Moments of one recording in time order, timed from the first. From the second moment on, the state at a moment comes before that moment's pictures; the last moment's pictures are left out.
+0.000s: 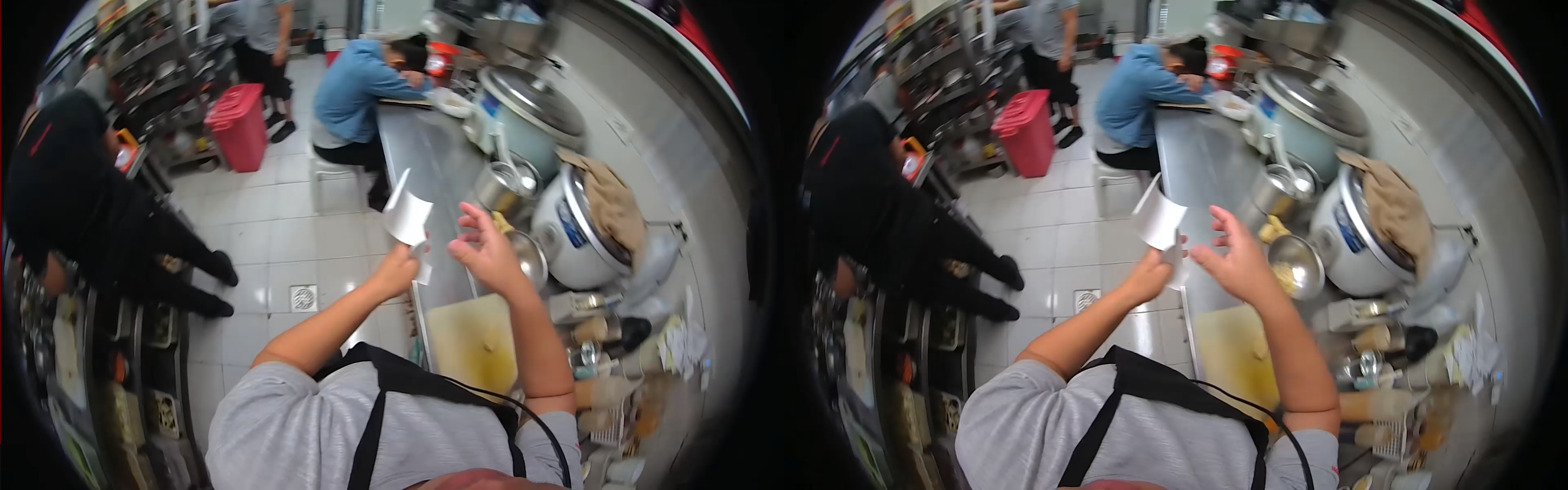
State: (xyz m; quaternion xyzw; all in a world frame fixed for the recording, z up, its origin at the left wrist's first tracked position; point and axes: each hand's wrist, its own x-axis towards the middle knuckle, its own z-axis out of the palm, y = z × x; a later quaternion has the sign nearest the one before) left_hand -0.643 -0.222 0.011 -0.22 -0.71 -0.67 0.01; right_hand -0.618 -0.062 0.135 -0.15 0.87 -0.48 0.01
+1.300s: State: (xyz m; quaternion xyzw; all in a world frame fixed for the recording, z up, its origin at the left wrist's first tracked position) left_hand -1.038 -0.875 0.042 0.19 -0.72 -0.54 0.39; right_hand -1.166 -0.823 0.069 -0.50 0.56 -0.66 0.07
